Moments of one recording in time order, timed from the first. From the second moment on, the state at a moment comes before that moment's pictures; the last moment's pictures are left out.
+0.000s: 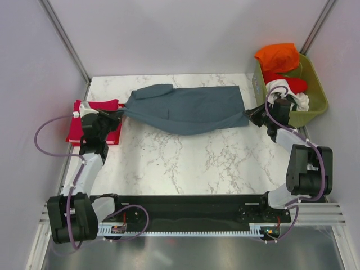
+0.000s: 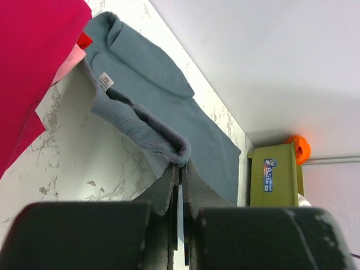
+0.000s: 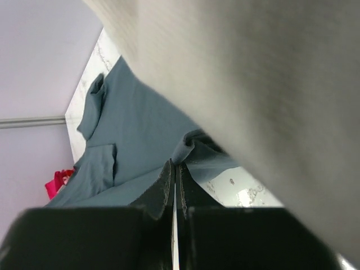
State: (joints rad) left arm 0.11 1.11 0.61 0.26 0.17 -0.96; right arm -0.13 1.55 0.82 0.22 -0.39 0.89
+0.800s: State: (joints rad) left arm 0.11 0.76 0.34 -0.06 0.15 -0.95; right arm -0.13 1.11 0.46 -0.02 -0.15 0.87
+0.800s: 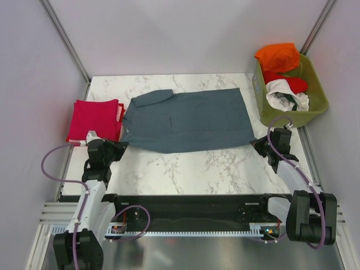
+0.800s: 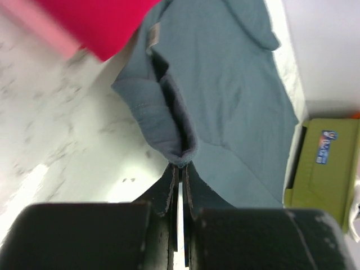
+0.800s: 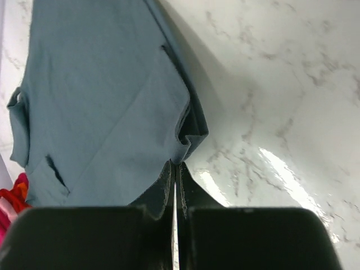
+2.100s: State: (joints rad) left arm 0.11 0.58 0.42 -0.50 -0.03 -0.89; right arm -0.13 0.78 0.47 -0.36 0.12 0.76
